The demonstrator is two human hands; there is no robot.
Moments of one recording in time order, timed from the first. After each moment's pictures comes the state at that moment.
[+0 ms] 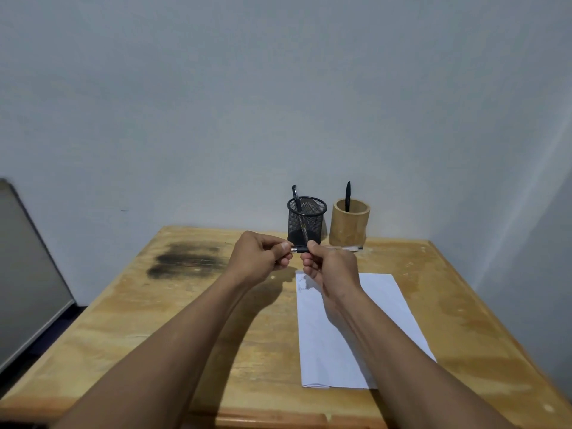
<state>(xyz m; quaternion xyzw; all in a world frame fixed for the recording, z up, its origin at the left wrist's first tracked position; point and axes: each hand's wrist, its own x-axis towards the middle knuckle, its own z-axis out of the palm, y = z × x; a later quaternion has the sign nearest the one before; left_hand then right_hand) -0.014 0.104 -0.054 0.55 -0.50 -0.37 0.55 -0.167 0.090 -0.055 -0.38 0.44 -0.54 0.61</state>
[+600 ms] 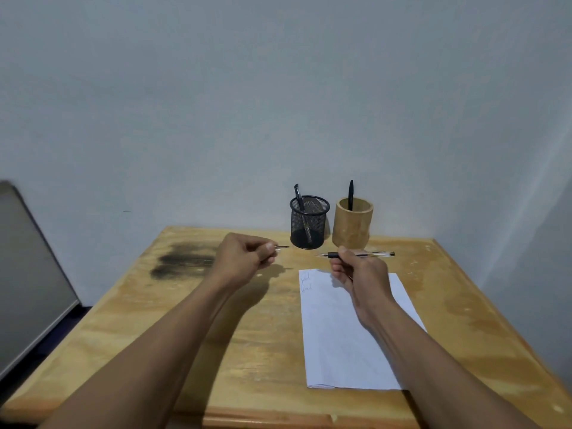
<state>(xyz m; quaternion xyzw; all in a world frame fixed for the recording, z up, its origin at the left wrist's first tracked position) 0.010 0.109 -0.059 0.56 -0.47 -0.36 0.57 -0.205 0.078 -0.073 -0.36 0.45 -0.56 0.60</state>
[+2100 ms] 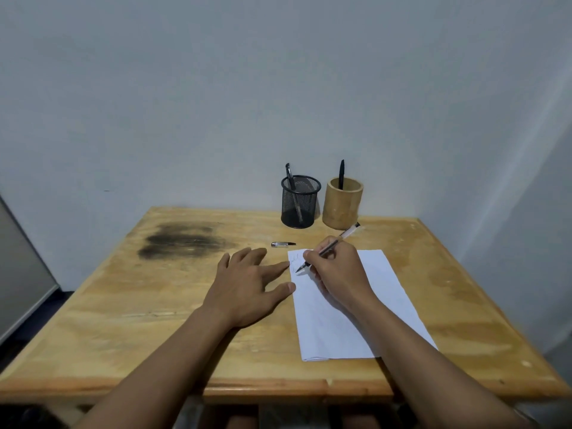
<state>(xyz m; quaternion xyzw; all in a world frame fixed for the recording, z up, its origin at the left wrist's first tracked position) -0.004 0.158 -0.111 0.67 -0.73 -0.04 0.15 -0.190 0.106 -0.092 -0.61 0.52 -0.44 0.41</state>
